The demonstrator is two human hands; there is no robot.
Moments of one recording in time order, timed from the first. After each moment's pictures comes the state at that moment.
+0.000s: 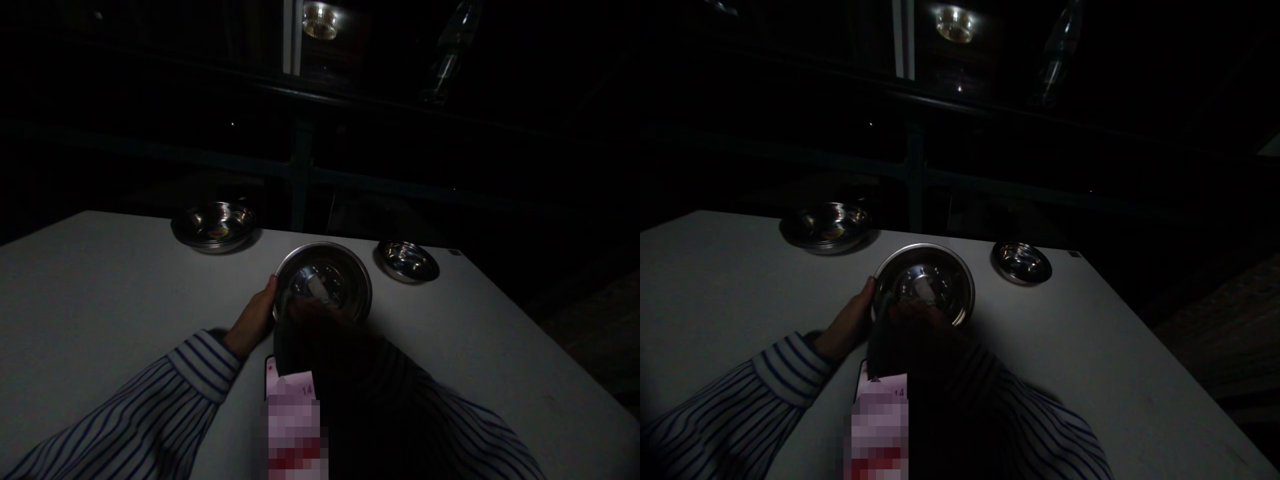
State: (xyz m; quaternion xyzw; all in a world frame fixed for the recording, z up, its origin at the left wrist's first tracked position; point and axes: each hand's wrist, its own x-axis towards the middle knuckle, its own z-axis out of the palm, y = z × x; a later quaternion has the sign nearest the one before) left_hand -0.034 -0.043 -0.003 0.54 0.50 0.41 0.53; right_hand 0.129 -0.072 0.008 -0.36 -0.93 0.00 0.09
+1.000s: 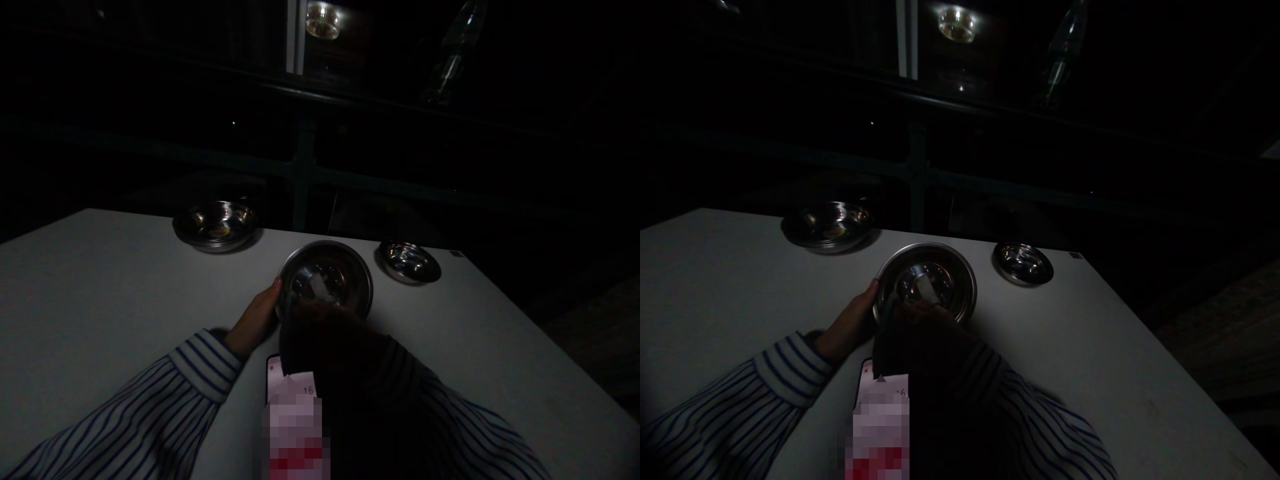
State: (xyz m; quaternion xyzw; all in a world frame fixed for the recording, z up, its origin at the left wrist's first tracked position) left_hand -0.032 -0.044 -0.005 0.53 0.44 0.46 0.56; right_hand 0.131 -0.069 0.021 -0.35 -0.94 0.00 0.06
